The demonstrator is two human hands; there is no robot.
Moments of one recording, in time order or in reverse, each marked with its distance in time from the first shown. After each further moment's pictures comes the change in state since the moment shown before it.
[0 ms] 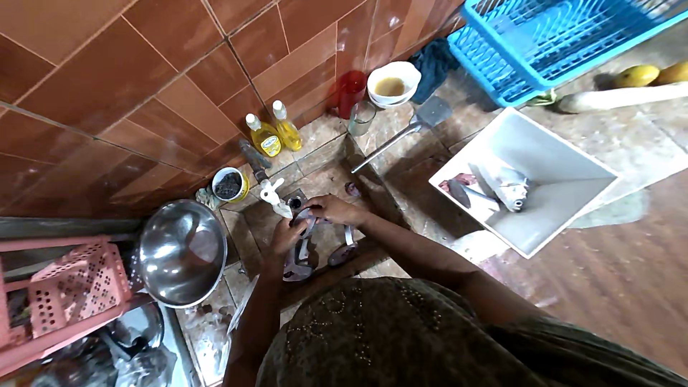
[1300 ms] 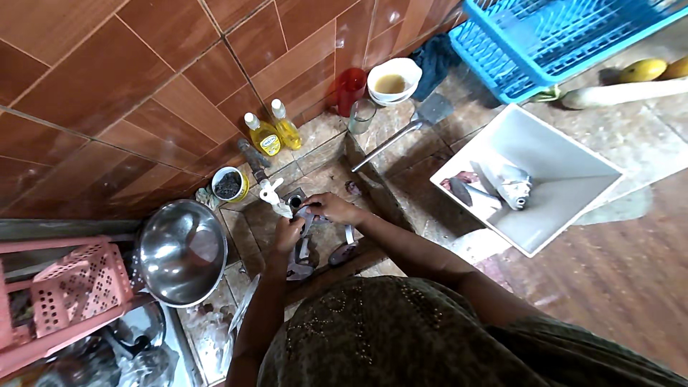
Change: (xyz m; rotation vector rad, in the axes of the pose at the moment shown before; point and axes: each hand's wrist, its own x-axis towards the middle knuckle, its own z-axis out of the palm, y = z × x) left_hand 0.007 0.002 0.010 -0.097 0.107 -0.015; right_hand -0.001 -0.004 0.003 0.066 0.070 -0.045
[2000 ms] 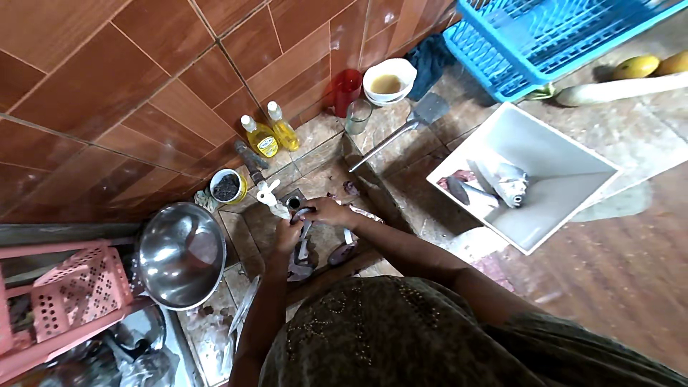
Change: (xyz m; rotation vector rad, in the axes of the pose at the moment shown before) left_hand 0.005 -0.008 0.005 0.088 -0.009 -0.014; right_hand 0.022 0.044 0.013 -0.097 -0.009 -0.021
